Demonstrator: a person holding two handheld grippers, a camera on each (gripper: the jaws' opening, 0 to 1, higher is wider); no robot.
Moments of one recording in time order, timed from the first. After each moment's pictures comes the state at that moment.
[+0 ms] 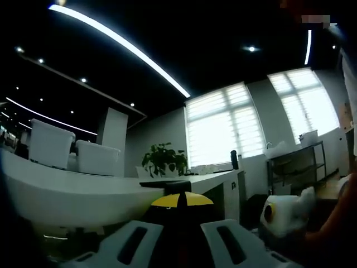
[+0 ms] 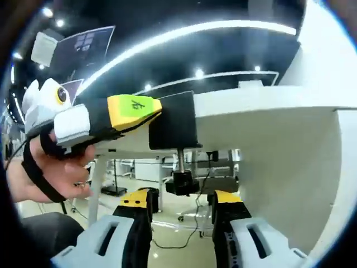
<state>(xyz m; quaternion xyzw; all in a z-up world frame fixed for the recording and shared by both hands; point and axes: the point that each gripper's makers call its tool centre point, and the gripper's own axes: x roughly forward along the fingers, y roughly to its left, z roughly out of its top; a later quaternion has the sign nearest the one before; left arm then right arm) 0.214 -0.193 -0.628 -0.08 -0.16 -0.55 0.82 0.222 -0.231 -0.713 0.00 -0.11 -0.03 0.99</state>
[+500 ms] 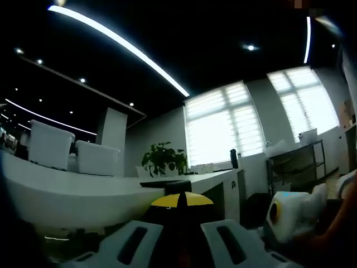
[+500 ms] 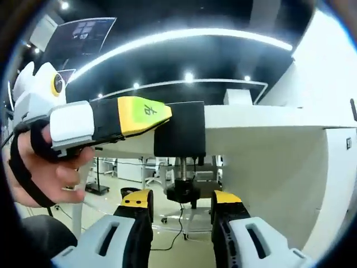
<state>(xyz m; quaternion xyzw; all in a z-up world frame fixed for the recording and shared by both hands) 0.214 -0.194 -0.627 -0.07 -0.16 -0.55 0.81 0.225 -0.234 -0.706 -0.02 -0.10 -0.07 0.99</state>
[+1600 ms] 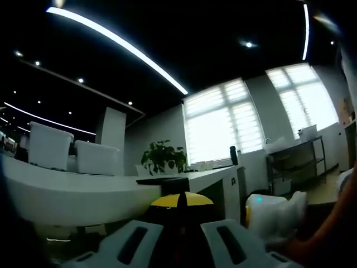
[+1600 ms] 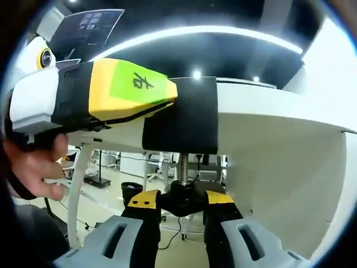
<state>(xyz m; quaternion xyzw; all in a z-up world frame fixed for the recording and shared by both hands) 0.210 -0.198 -0.632 -0.06 -0.16 -0.56 0.81 0.271 -0.236 -0.712 -0.05 -0.09 -0.04 0.99</state>
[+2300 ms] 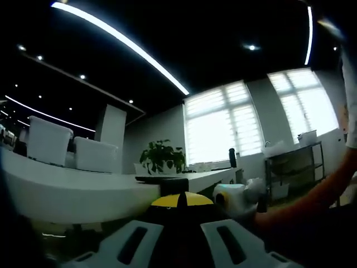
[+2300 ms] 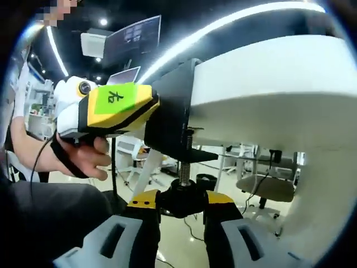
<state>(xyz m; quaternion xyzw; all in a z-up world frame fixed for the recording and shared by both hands) 0.210 -0.200 -0.632 -0.08 -0.15 -0.56 0.81 0.285 -0.210 -0.723 -0.07 -0.03 0.32 0.94</state>
